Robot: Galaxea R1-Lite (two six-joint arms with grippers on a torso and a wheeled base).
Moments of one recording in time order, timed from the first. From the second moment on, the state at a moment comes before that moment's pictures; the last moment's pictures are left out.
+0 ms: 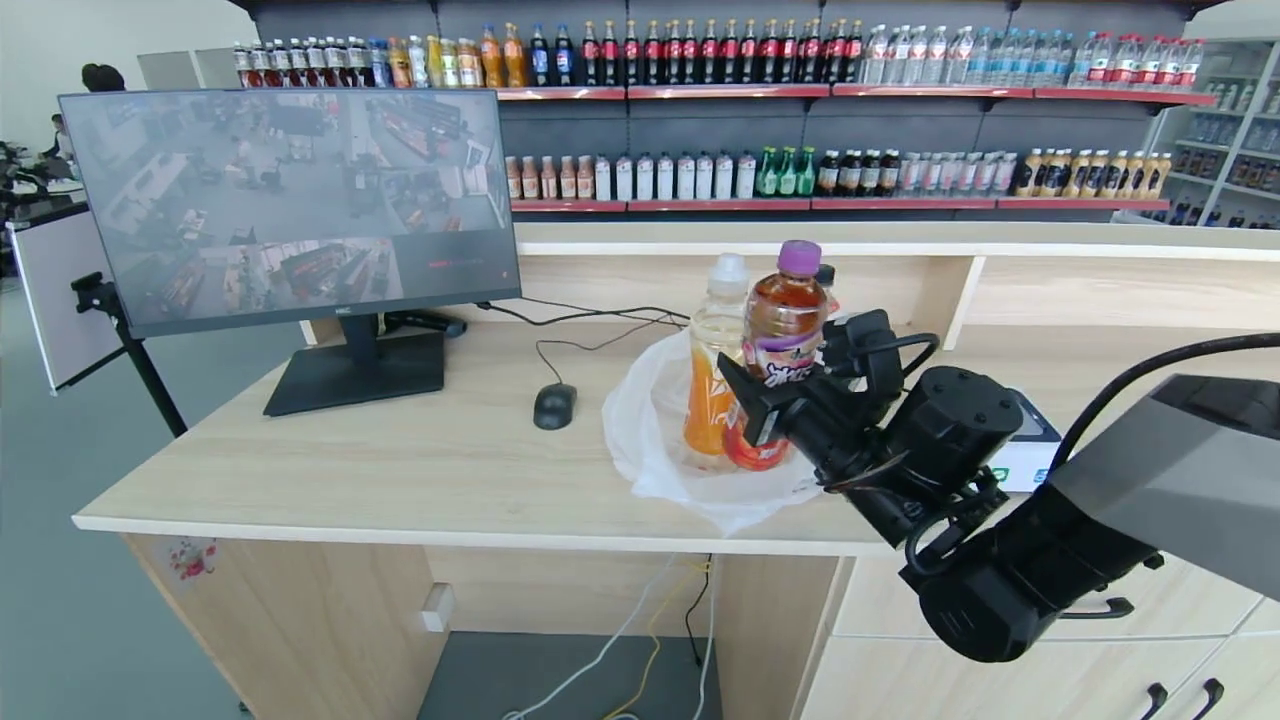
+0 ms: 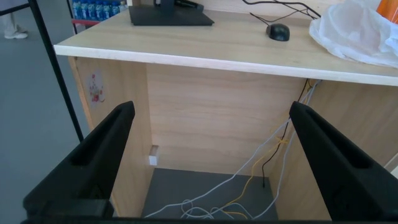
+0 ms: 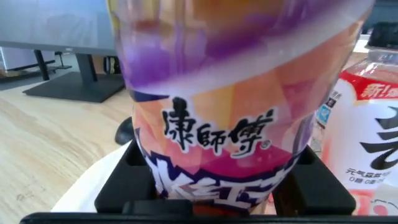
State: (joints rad) left arm 0.00 0.00 0.00 0.00 0.00 0.00; right arm 0.52 2.13 -0.82 -1.57 -0.04 -0.04
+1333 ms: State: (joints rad) left arm 0.00 0.00 0.00 0.00 0.00 0.00; right arm 0.44 2.24 -0.78 -1.57 -0.03 -0.05
